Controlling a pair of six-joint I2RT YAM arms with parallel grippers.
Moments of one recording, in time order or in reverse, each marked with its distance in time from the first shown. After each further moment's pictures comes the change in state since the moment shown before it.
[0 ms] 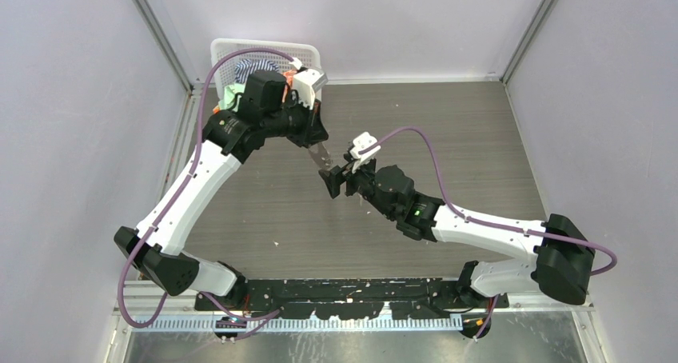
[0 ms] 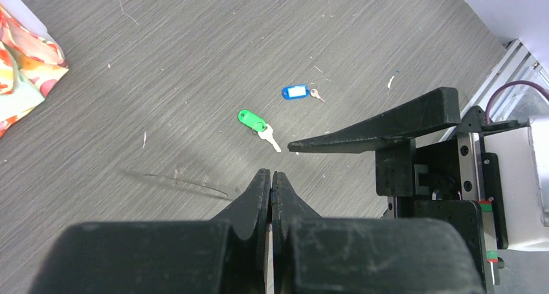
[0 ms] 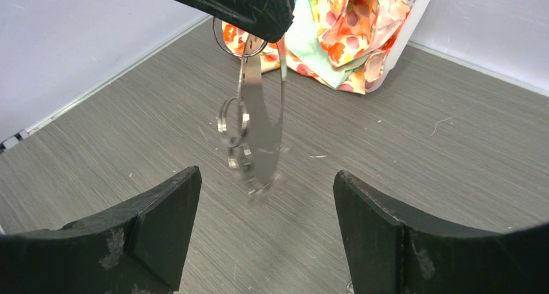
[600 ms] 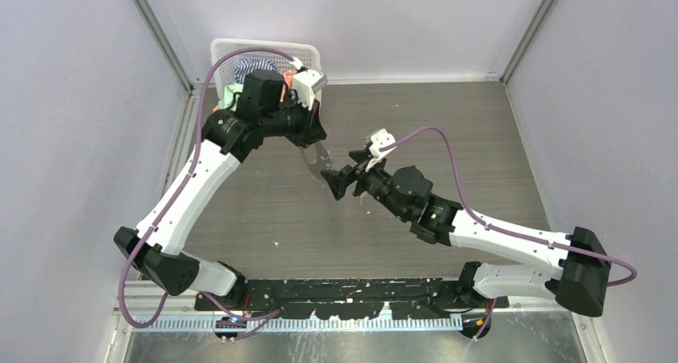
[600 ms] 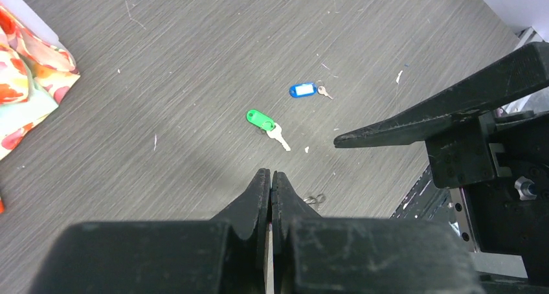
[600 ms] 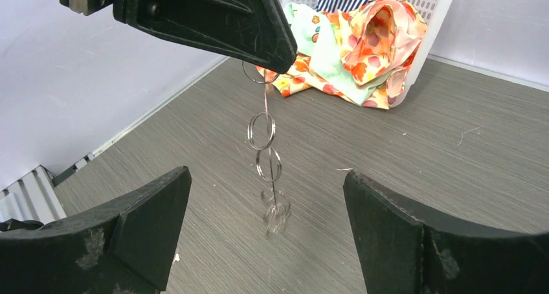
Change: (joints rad) left arm 0.016 0.000 0.000 -0.008 0.027 0.061; right arm 0.000 -0.127 -0.009 -0.040 -0.047 0.080
